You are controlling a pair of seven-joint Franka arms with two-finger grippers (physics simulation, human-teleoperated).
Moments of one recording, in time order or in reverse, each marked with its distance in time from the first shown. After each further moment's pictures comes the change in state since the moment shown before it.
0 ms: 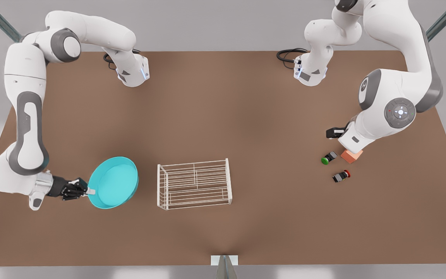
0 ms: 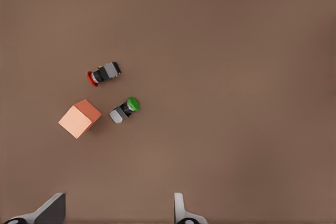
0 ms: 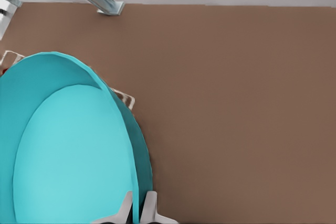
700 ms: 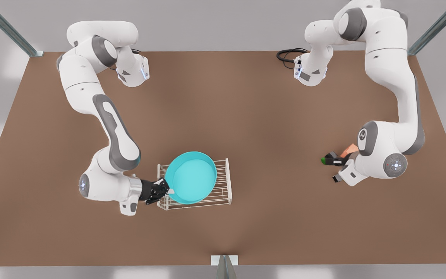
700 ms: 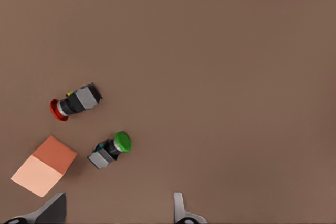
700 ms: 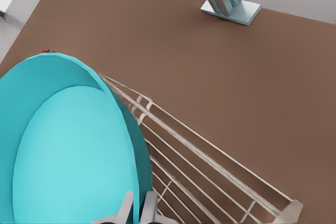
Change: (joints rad) left arm 0.118 0.293 0.016 -0.037 -0.071 0.247 0.190; right arm 0.452 0.099 0.016 0.156 -0.056 0.137 0.232
